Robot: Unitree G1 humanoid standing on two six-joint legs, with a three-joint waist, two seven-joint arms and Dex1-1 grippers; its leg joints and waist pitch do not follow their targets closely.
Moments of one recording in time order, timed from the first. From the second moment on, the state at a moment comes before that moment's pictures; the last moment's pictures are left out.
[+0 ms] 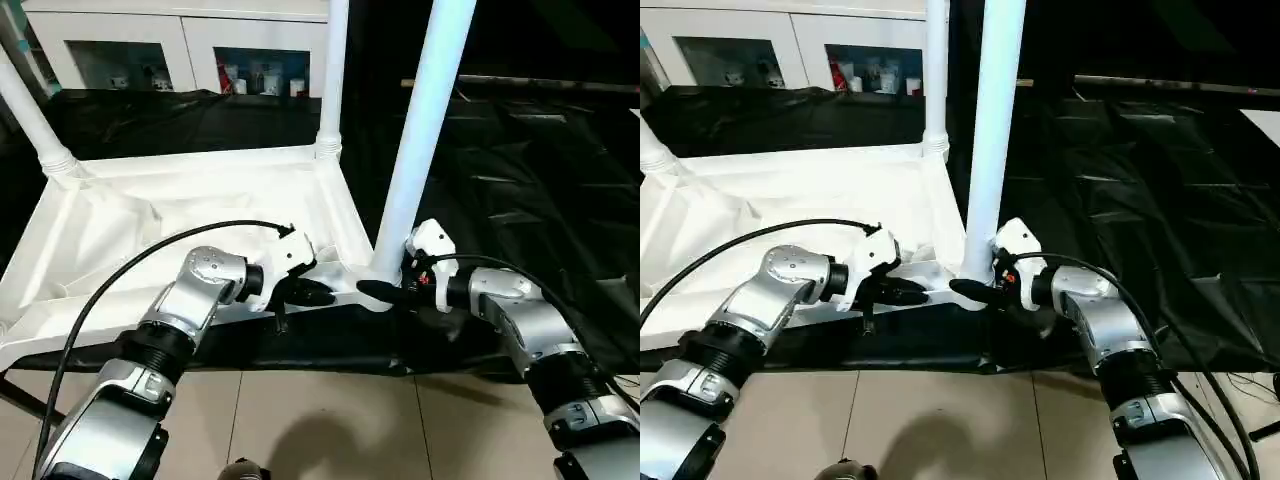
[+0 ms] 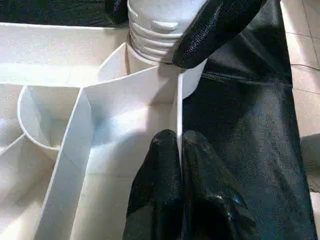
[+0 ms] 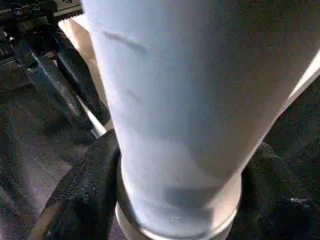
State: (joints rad) left arm -0.65 0.30 -0.29 0.64 0.01 0.14 -1.15; right arm -0.53 -0.35 0.17 0.56 0.15 0.13 0.96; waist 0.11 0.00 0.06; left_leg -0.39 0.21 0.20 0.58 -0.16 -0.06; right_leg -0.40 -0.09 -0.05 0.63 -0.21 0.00
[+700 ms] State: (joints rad) left arm -0.85 0.07 -0.23 0.96 0.05 0.18 -0.65; right arm -0.75 -0.05 -0.03 0.97 0.11 0.01 0.07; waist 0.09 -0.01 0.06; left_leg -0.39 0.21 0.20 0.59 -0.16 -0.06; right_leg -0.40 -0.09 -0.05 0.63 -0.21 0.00
